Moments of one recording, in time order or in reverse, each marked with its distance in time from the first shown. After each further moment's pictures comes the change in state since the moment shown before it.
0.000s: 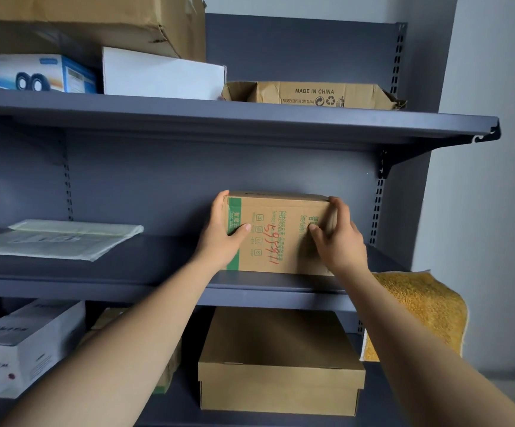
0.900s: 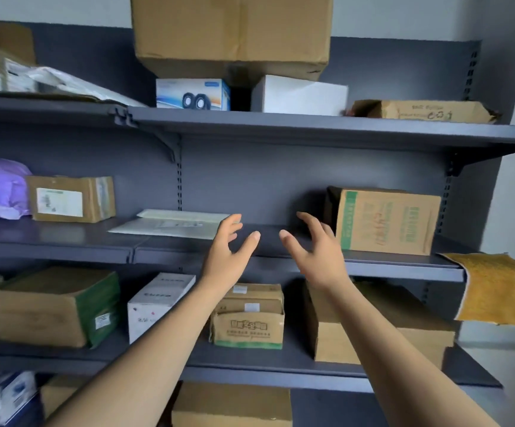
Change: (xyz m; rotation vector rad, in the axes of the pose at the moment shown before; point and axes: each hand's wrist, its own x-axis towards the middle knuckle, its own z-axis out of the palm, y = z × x) left_hand -0.117 -0.050 -0.257 -0.187 0.064 -0.032; right_hand -0.185 -0.228 0.136 0.154 -0.104 -0.140
